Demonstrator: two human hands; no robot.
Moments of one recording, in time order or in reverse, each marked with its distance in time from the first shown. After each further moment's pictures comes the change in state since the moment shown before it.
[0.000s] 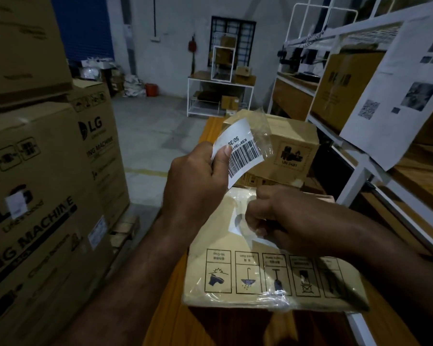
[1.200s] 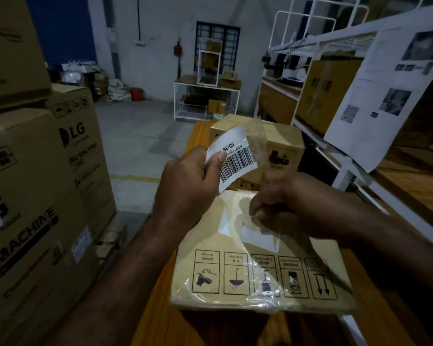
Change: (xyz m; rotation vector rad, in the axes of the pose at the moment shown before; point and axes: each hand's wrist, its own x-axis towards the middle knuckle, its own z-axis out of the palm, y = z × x) left_hand 0.010 -0.009 0.007 -0.063 -0.048 0.114; right_hand -0.006 0.022 -0.020 0.048 0.126 0.031
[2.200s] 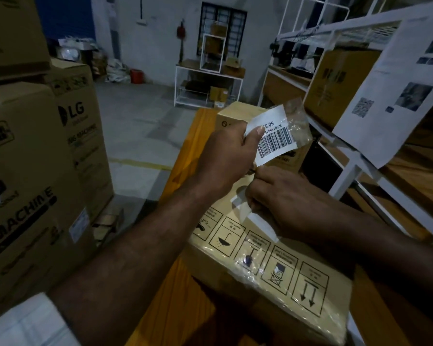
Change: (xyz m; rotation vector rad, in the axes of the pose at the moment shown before) left_hand 0.034 0.001 0.054 -0.355 -0.218 -0.228; right_hand 0.021 -0.007 0.038 -0.248 0.045 -0.033
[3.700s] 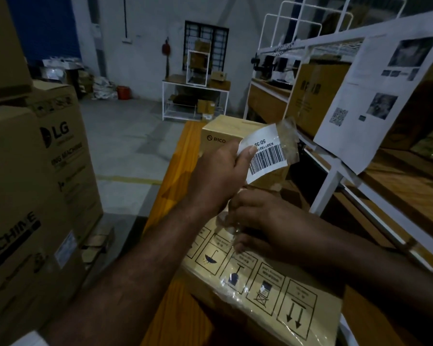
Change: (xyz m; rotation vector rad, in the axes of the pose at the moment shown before) left_hand -0.004 0.008 0.009 0.225 0.025 0.168; right_hand -0.015 -0.005 -0.007 0.237 -0.010 -0.060
